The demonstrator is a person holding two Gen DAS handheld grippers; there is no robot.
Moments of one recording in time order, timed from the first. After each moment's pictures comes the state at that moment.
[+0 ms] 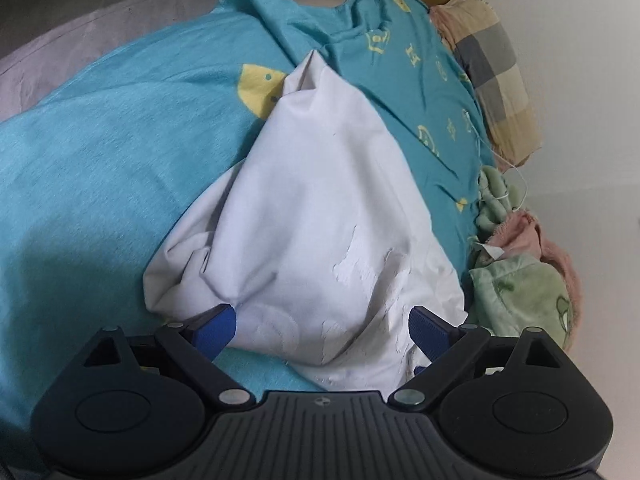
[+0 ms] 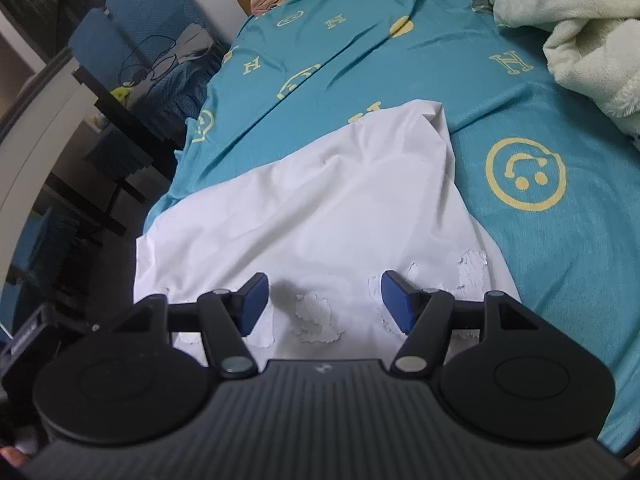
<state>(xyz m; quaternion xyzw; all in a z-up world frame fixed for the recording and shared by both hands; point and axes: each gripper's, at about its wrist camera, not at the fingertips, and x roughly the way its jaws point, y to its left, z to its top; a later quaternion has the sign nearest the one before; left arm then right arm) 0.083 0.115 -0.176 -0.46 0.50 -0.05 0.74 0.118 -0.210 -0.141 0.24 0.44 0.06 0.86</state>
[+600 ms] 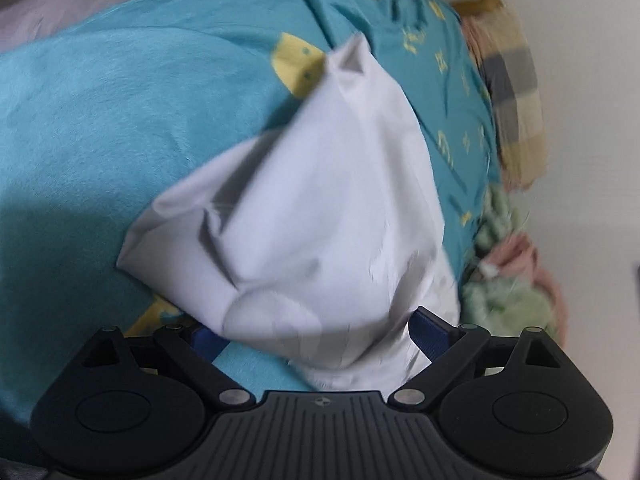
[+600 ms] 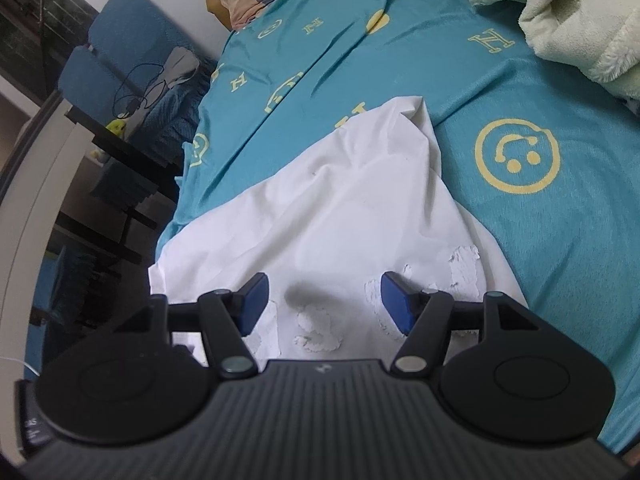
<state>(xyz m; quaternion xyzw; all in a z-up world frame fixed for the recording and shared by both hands) 0.086 0.117 -0.209 -0.54 0.49 -0.03 0.69 0.117 -0.225 -0.141 0.30 0.44 0.05 0.84</state>
